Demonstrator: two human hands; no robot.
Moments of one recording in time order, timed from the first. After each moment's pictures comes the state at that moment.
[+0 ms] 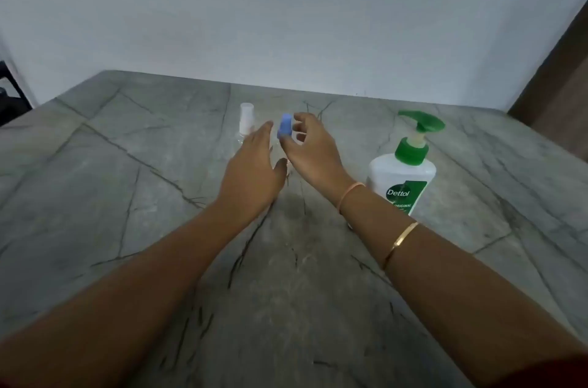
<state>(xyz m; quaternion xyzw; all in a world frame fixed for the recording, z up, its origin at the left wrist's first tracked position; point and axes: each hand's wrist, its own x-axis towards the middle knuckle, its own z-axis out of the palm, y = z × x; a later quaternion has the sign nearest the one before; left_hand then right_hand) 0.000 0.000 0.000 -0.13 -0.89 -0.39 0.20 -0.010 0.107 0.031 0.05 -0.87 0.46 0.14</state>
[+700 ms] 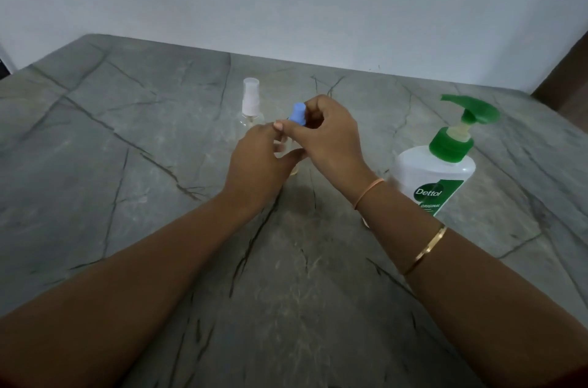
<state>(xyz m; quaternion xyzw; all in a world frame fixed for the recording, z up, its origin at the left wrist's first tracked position) -0.013 0.003 -0.008 -0.10 -0.86 -0.46 0.19 -0.020 0.107 0.022 0.05 -0.85 0.47 0.22</state>
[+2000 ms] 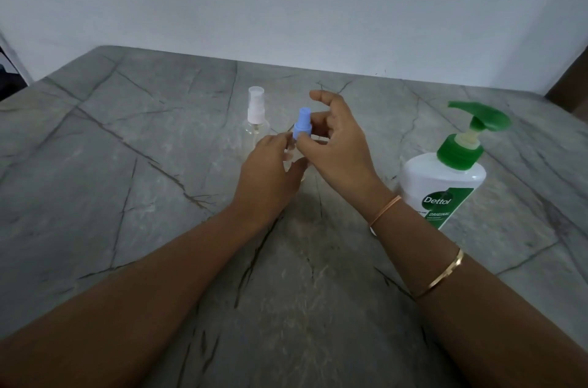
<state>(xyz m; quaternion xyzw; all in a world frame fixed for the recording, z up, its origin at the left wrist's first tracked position) -0.010 0.007 -0.013 -0.12 -0.88 -0.43 0.19 -0.014 0.114 0.021 0.10 -0.83 0.52 0.19</state>
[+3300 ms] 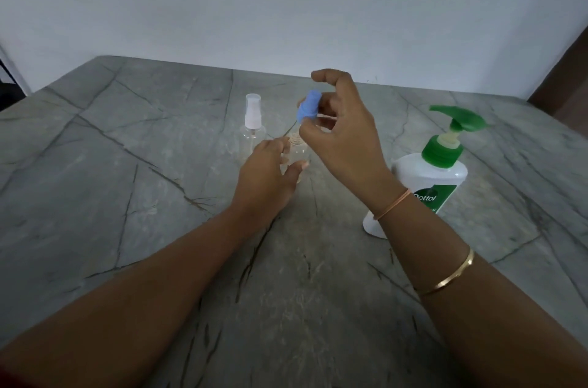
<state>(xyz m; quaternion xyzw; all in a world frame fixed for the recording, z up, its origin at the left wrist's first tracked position) -0.010 0.006 -0.015 -0.10 -0.88 -0.42 0.18 0.004 0.115 0.052 0.15 -0.82 0.46 0.29</state>
